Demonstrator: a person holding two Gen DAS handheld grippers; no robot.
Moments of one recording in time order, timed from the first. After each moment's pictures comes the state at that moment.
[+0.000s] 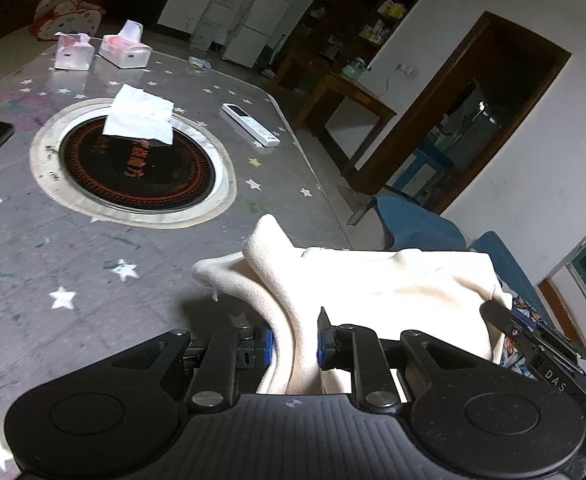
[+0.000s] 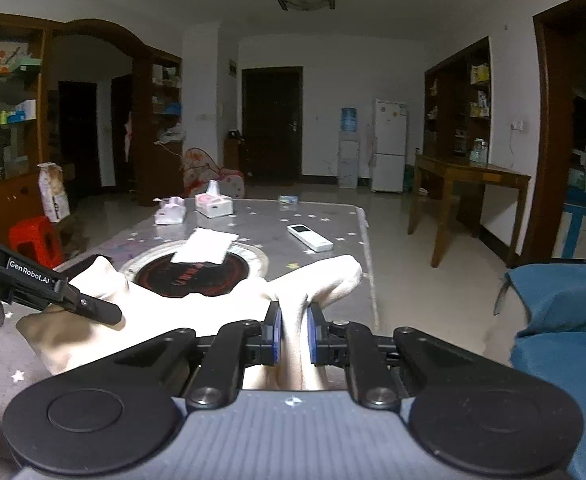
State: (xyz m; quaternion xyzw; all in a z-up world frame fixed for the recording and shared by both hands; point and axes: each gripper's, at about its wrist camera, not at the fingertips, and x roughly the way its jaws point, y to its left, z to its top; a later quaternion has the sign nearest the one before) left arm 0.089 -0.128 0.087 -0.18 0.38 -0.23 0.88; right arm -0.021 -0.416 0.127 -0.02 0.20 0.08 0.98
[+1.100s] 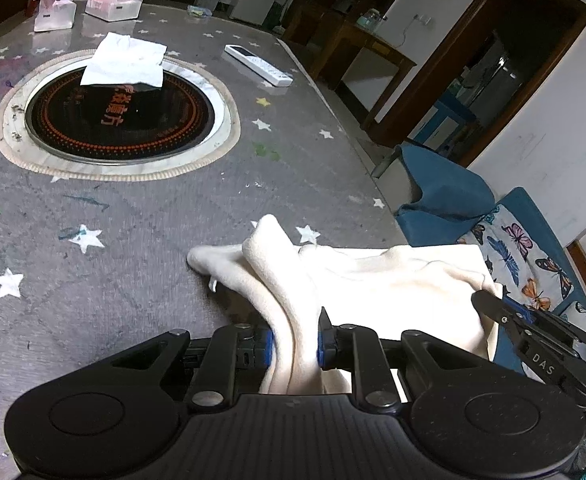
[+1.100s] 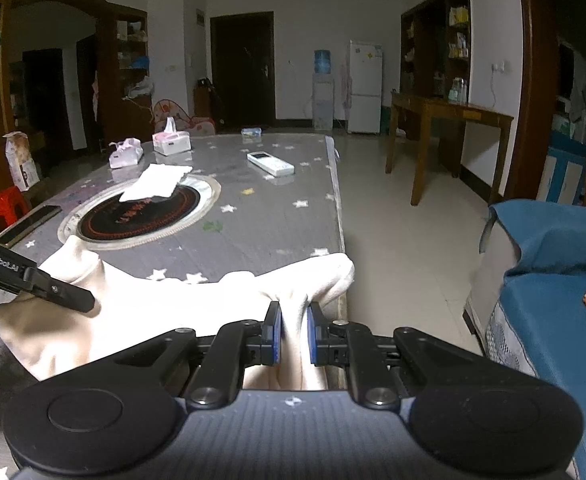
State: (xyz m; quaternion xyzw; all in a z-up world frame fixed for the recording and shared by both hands) left arm 0.127 -0.168 0.033 -0.14 0.45 -0.22 0.86; right arm 0.027 -0.448 0.055 0.00 0.28 0.05 0.96
